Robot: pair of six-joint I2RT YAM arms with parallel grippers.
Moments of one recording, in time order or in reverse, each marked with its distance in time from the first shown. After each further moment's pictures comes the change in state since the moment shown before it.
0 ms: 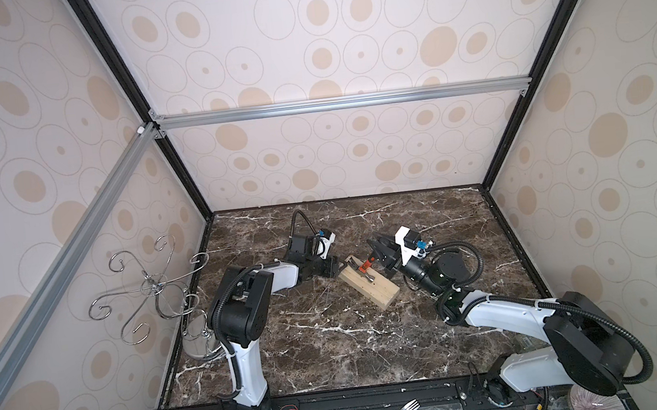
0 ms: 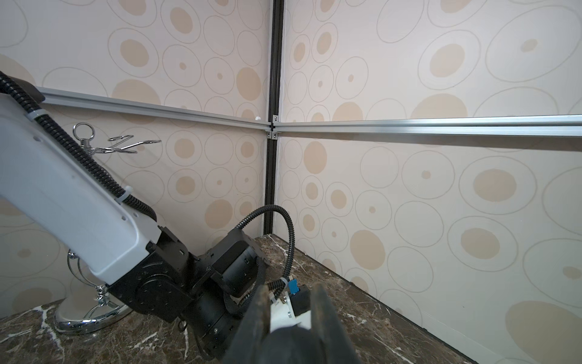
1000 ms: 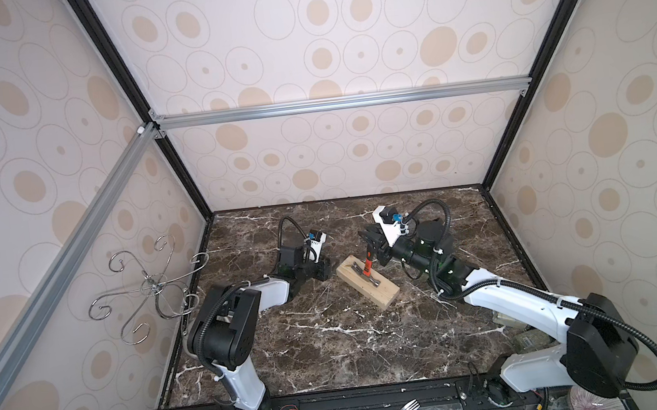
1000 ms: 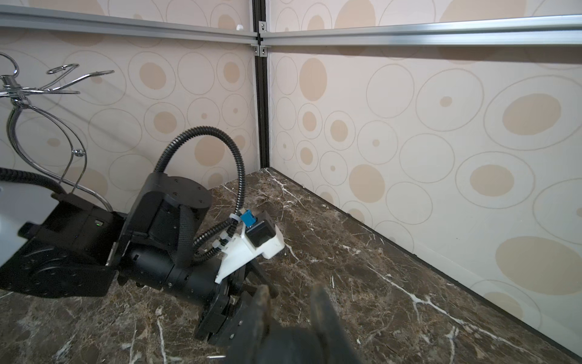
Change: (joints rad) left arm 0.005 -0.229 -0.257 0.309 -0.067 0.021; right arm -0.020 -0.014 0.356 -0.713 0.019 -0.026
